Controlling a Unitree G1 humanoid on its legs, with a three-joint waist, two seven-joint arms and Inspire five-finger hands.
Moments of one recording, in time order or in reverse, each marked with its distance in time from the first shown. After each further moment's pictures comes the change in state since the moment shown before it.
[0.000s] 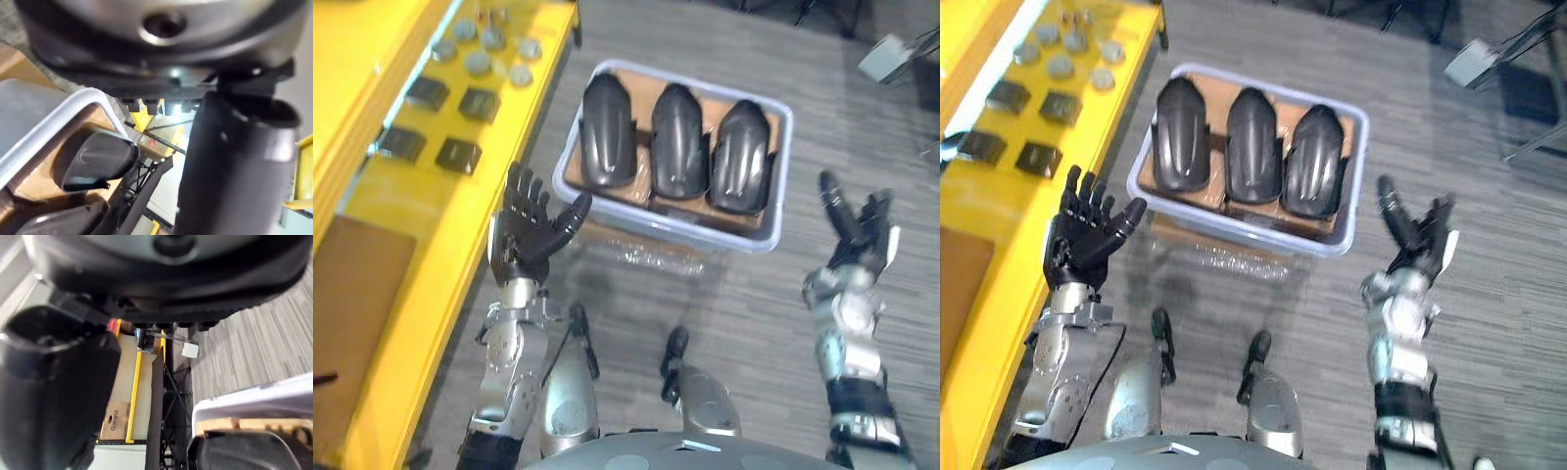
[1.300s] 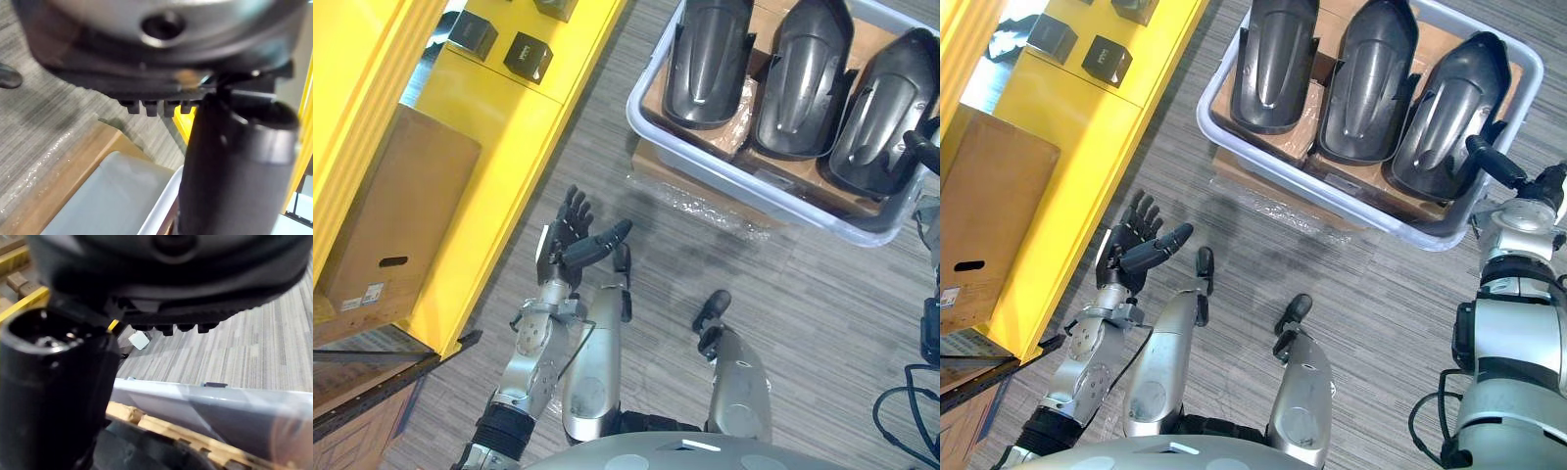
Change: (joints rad) left arm -0.094 0.032 -0.167 0.305 -0.043 0.011 -0.084; right arm -0.692 -0.521 0.243 0.952 -0.069 0.319 0.128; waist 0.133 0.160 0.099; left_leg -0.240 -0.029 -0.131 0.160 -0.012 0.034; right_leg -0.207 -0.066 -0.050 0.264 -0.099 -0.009
